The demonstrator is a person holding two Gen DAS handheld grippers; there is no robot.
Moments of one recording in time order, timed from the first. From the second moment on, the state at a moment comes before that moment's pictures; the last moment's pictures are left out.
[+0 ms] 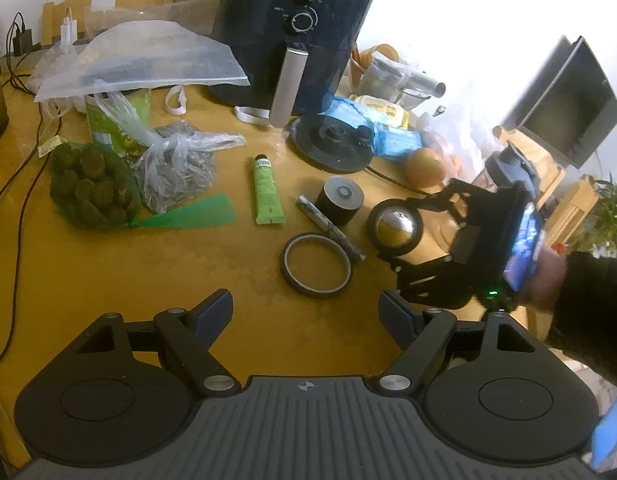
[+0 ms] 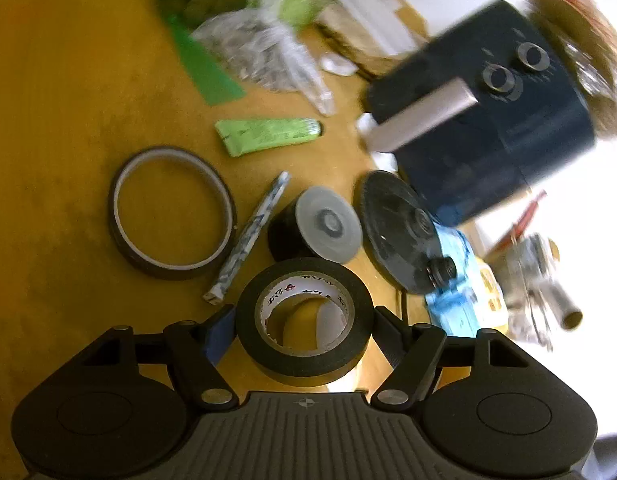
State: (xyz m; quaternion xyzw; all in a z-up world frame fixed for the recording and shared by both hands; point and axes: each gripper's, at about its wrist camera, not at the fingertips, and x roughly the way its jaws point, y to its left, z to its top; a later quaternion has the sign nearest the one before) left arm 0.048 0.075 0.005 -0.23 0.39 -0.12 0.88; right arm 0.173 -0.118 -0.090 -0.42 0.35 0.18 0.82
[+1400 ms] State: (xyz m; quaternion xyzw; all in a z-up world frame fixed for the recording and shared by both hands) left arm 0.034 0.050 0.060 -0.25 0.34 -0.10 0.90; right arm 0.136 -0.247 -0.104 -0.03 0.49 0.11 0.86
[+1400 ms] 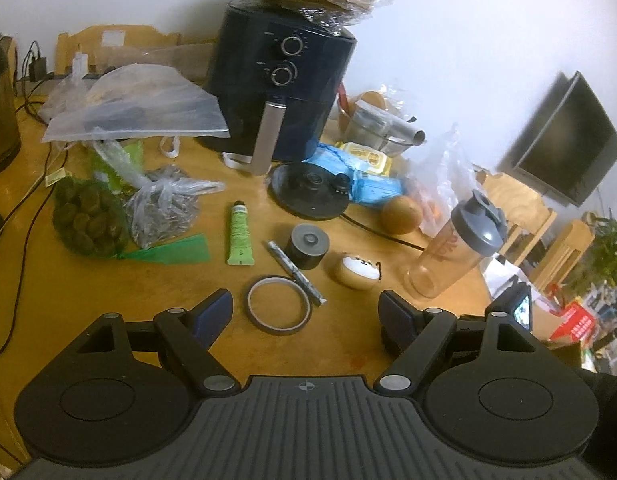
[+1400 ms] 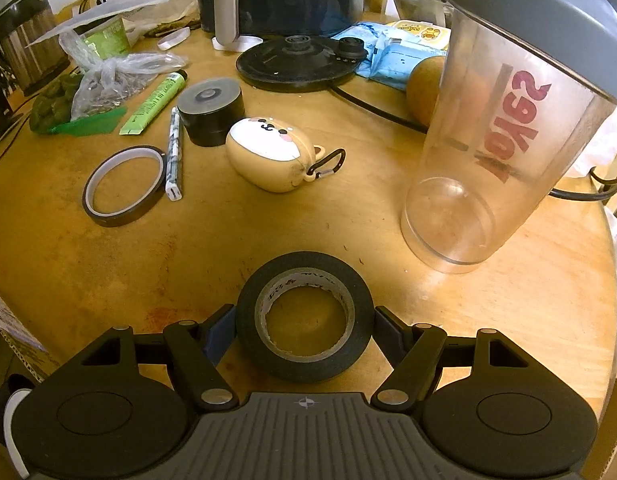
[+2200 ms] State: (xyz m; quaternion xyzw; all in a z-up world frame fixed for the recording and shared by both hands) left arm 0.039 0.034 0.052 -0.23 0.37 -0.12 0.89; right arm 0.128 -0.275 -0.102 -0.03 0.48 0.16 0.86
